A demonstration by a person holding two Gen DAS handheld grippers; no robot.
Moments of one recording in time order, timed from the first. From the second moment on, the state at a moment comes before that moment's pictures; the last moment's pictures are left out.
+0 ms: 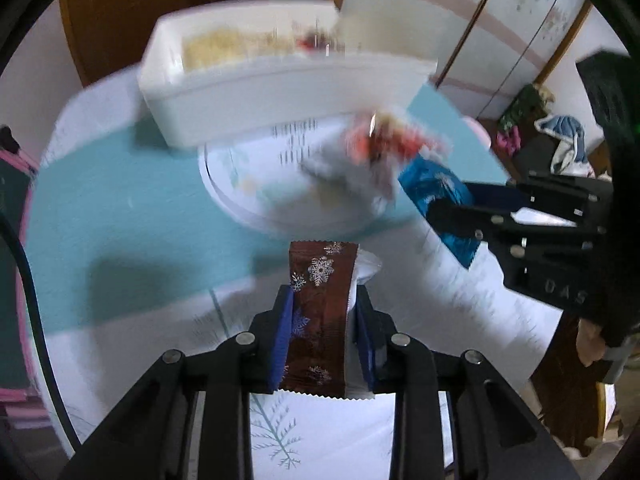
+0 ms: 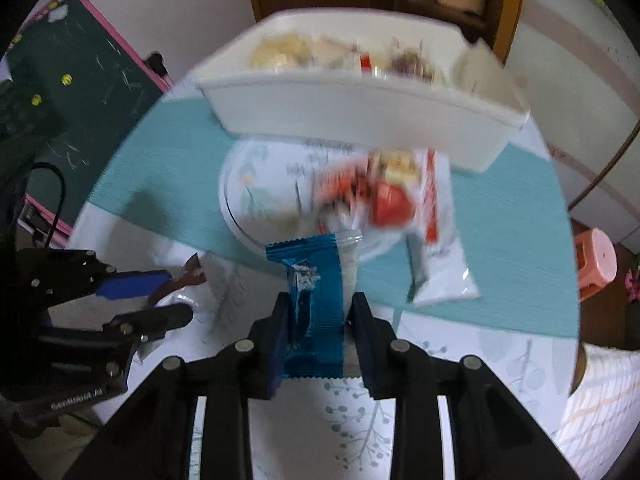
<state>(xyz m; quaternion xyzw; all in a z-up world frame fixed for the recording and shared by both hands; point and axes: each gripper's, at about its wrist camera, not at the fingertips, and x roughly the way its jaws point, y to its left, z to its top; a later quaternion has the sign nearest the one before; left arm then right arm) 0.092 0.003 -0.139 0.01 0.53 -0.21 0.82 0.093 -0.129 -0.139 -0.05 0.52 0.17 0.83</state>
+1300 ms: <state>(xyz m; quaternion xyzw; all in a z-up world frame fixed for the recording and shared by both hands) 0.317 -0.024 -0.014 0.05 0.43 -0.04 0.90 0.245 -0.165 -0.005 -0.04 0.41 0.08 0.91</state>
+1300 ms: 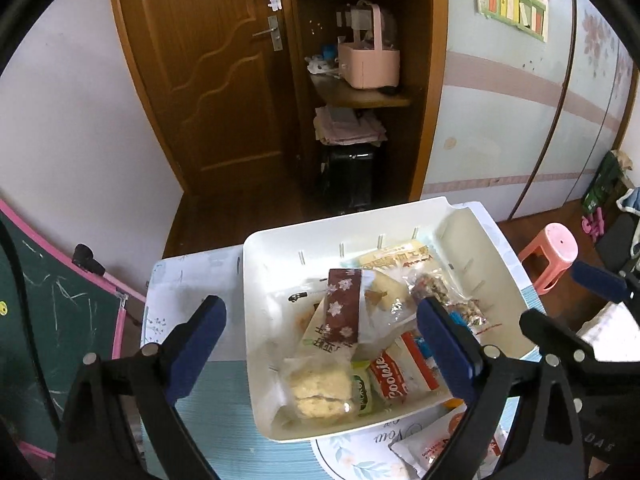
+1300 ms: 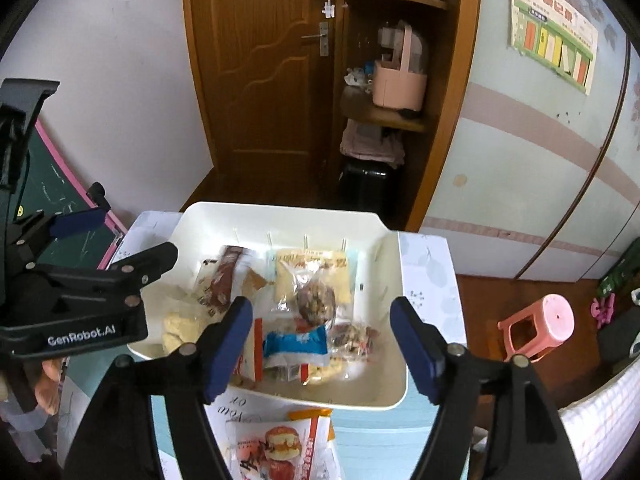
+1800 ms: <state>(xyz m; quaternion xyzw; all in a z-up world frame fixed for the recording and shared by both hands) 0.269 -0.042 0.009 0.05 0.42 -0.06 0.90 0.201 -0.172 0.014 -0.05 0.39 0.09 0.91</state>
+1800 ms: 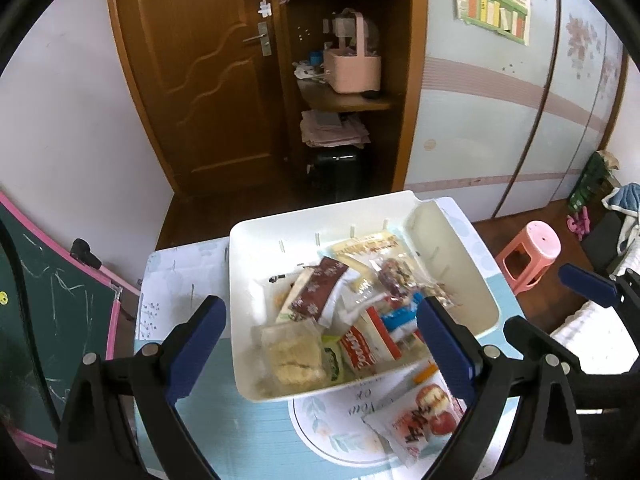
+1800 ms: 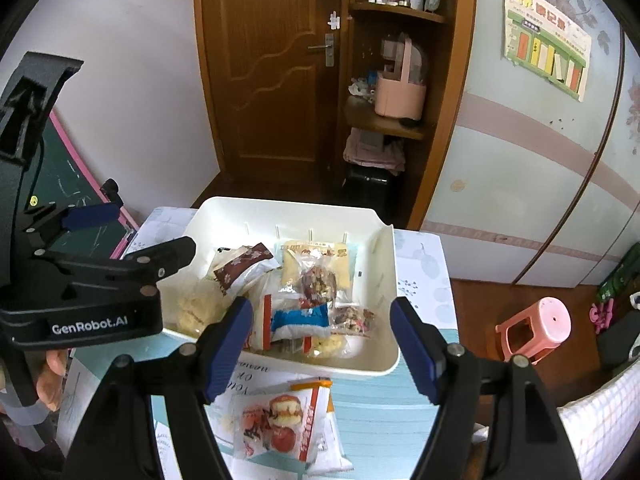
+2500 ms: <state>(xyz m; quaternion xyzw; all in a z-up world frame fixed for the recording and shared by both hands) 0.192 -0.070 0.005 0.06 0.42 -0.13 0.90 0.106 -0.253 -0.004 0.01 0.38 0.05 0.92</state>
